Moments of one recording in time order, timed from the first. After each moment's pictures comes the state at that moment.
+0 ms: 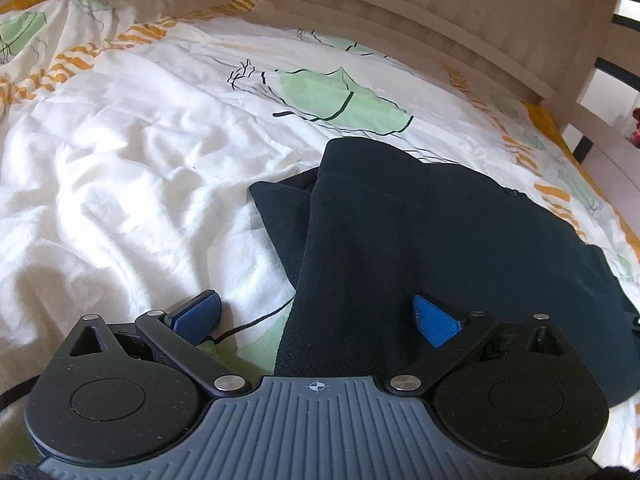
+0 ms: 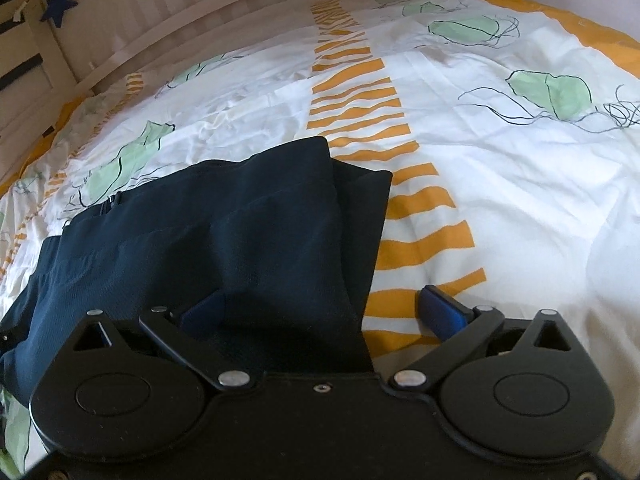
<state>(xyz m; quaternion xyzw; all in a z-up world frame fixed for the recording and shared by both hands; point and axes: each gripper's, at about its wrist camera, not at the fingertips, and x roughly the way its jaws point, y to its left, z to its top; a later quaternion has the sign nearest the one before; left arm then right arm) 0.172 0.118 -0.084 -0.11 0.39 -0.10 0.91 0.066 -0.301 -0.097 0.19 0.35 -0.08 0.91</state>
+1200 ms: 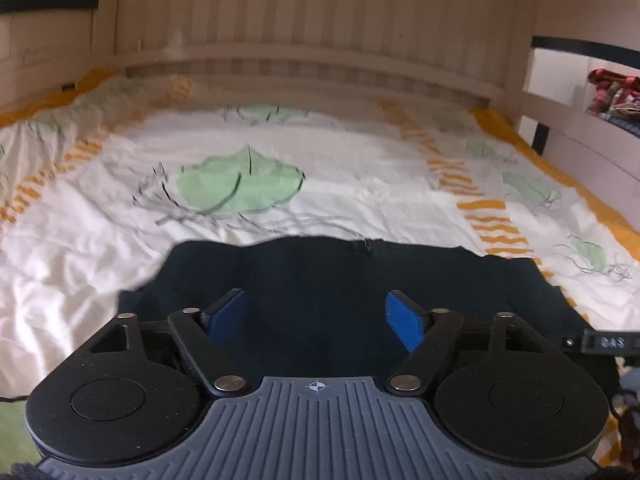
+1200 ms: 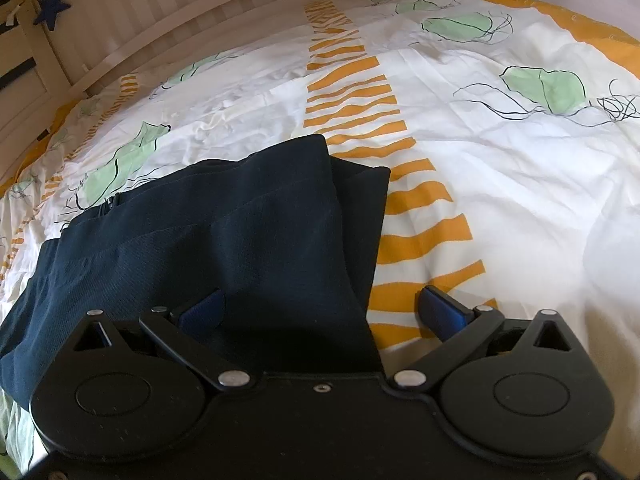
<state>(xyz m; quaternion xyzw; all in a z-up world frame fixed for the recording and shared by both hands) 0.144 -0.028 -0.022 -0.01 0.31 -0.11 0.95 0.064 -0.298 -0.095 0.19 0.36 -0.09 0.91</state>
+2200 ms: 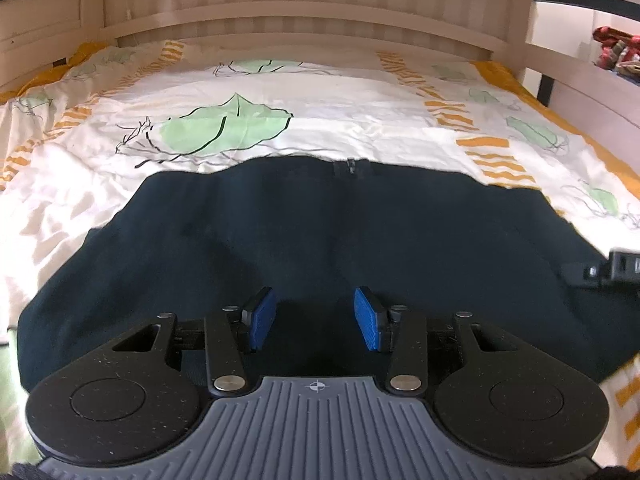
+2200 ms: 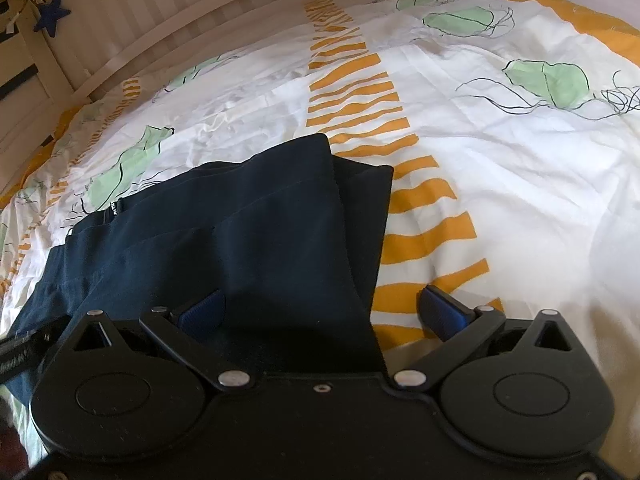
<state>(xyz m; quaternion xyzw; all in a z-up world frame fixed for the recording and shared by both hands) 0.121 -0.054 -0.065 0.02 0.35 -0.10 0.93 0.065 -0.300 -0.096 0.21 0.36 -0.07 0.91</state>
